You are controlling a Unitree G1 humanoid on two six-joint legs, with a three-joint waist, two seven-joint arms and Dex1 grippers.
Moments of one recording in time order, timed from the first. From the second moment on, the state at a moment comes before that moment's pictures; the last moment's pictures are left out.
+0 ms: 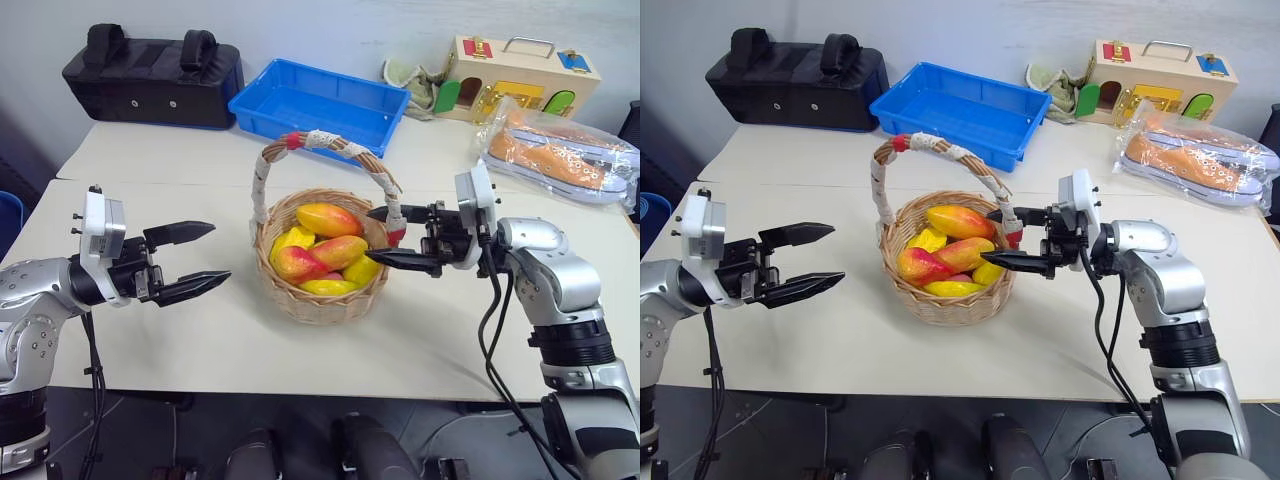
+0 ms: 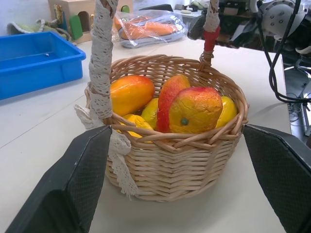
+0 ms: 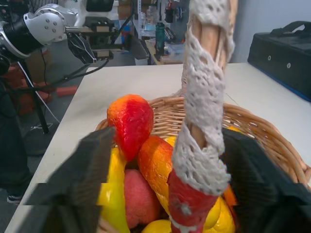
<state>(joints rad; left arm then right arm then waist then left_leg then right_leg) -0.24 0.83 0.37 -0.20 -0.72 0.51 -1.11 -0.66 -0.58 0.03 0.07 0.58 0.32 1.28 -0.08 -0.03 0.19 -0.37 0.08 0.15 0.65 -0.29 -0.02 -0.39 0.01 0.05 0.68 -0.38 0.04</state>
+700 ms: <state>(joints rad) -0.35 0.77 0.24 -0.10 -0.69 0.46 -1.15 -0.20 -0.67 -0.48 -0.28 0.73 0.43 0.98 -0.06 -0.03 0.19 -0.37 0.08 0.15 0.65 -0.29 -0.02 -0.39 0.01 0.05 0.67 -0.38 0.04</state>
